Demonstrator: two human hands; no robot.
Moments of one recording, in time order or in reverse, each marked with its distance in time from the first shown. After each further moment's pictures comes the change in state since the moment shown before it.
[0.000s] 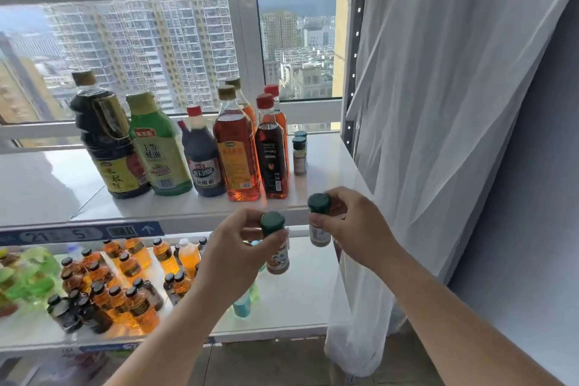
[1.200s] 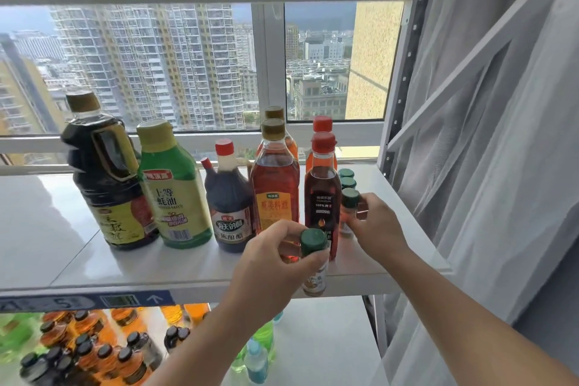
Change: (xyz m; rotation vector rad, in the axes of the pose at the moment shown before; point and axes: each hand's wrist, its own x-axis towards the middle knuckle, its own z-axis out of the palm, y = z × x) left_hand 0.134 -0.031 -0.023 -0.087 -0.124 0.062; right_hand 0.187 0.051 0.084 -0.155 0.179 0.137
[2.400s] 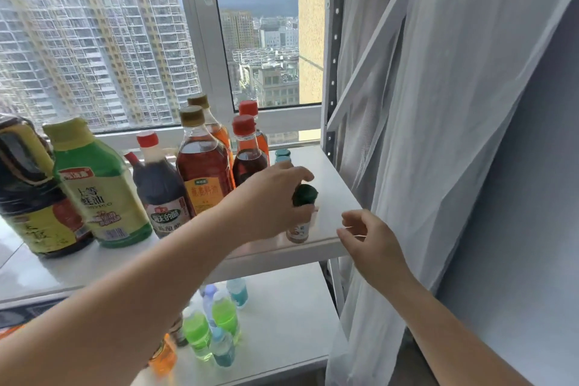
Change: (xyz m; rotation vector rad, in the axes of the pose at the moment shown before) left_hand 0.051 0.086 0.047 0.703 -0.386 0.388; right_hand -0.106 0.049 -0.081 0.146 0.060 0.112
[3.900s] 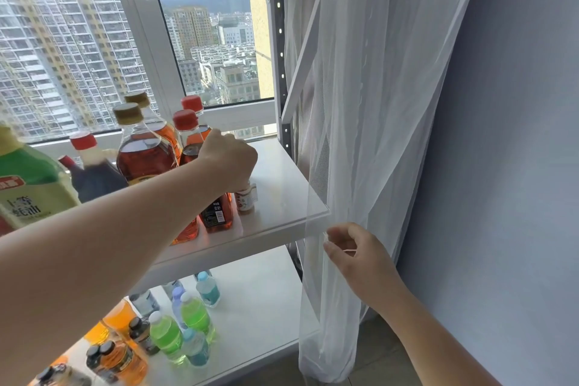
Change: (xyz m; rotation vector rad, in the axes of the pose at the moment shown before) left_hand 0.078 0.001 0.007 0.936 -0.140 -0.025; right_hand -0.065 0.022 -0.050 0.006 -0.008 0.073
